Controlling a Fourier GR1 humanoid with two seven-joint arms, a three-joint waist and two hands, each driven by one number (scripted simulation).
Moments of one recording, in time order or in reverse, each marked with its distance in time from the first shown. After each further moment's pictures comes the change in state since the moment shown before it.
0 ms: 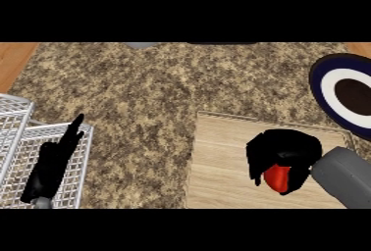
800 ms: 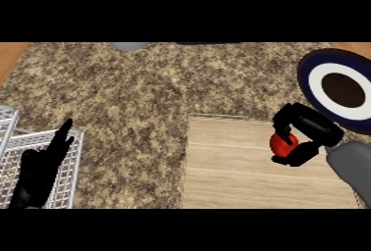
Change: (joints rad) left arm 0.058 -0.017 0.052 -0.056 0.014 -0.005 0.005; right arm 0.024 0.018 -0.205 0.157 -0.171 -0.110 0.321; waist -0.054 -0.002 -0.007
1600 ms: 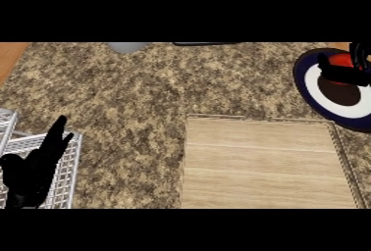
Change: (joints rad) left arm -0.005 -0.050 0.063 -0.003 0.051 -0.004 -0.062; right arm -0.132 -0.072 -0.363 -0.060 -0.052 -0.399 0.768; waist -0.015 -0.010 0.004
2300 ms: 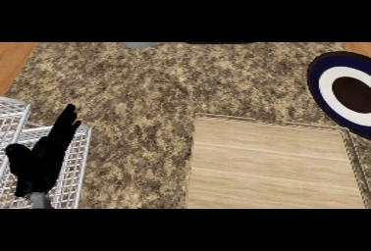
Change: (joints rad) left arm -0.092 -0.045 0.029 0.052 -0.008 -0.054 -0.041; right arm 0.040 -0.085 -0.196 0.240 -0.061 0.045 -0.035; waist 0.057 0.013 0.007
